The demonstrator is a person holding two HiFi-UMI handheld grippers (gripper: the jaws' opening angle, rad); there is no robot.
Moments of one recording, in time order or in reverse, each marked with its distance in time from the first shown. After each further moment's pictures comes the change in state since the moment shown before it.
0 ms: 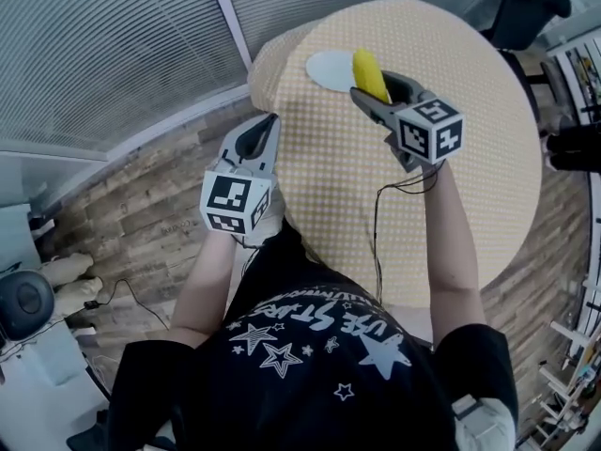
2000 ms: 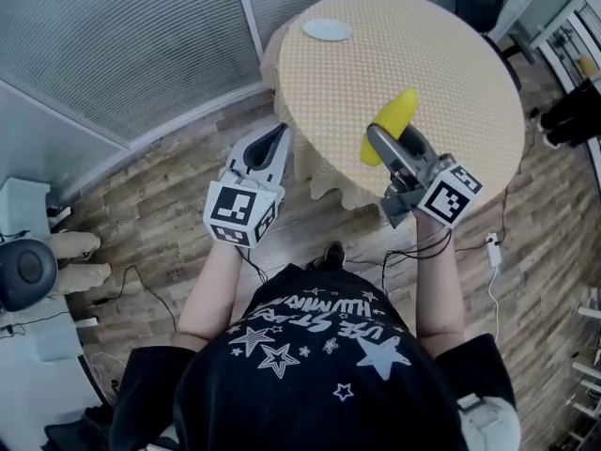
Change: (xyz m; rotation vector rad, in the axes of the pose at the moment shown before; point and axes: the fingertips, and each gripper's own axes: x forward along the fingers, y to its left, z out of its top) left arm -0.281 -0.209 0.012 0.090 -0.139 -0.055; right arm -0.310 0.300 -0.063 0.375 -0.598 0.158
